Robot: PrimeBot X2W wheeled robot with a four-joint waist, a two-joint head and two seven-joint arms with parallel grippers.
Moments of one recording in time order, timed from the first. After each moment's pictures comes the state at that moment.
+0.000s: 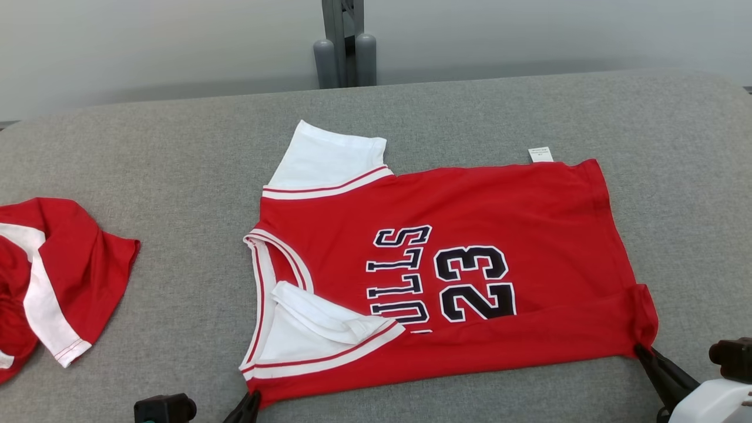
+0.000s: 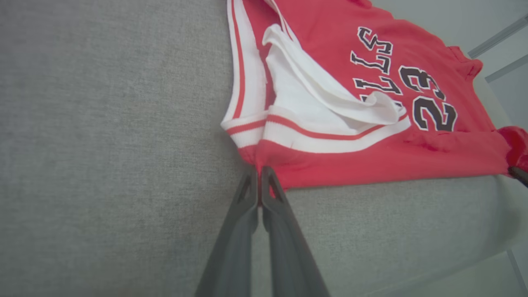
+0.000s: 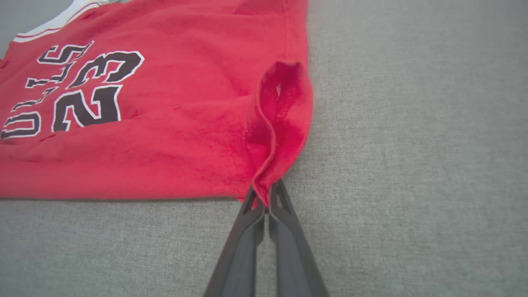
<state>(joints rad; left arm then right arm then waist) 0.16 0.39 -0.47 -0.08 -0.82 0.27 0.09 -0.06 -0.49 0.37 0.40 0.72 0.13 -0.07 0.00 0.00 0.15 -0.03</state>
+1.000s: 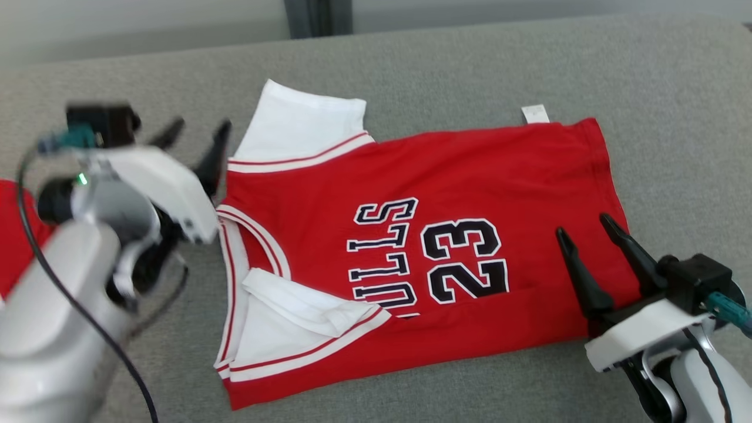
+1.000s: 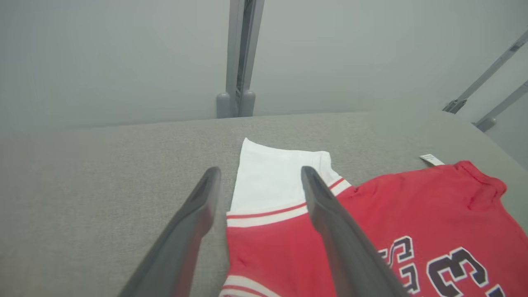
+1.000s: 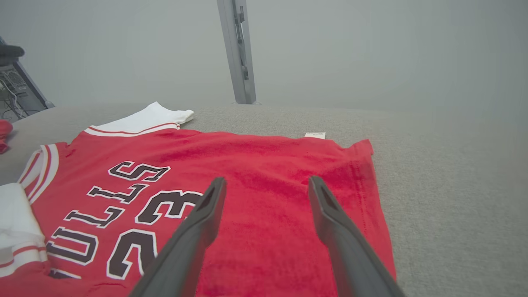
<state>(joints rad) -0.57 0.40 -0.44 0.20 -0.76 0.16 0.25 -0.21 -0.26 0.25 0.20 0.35 0.13 -0.16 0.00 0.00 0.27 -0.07</state>
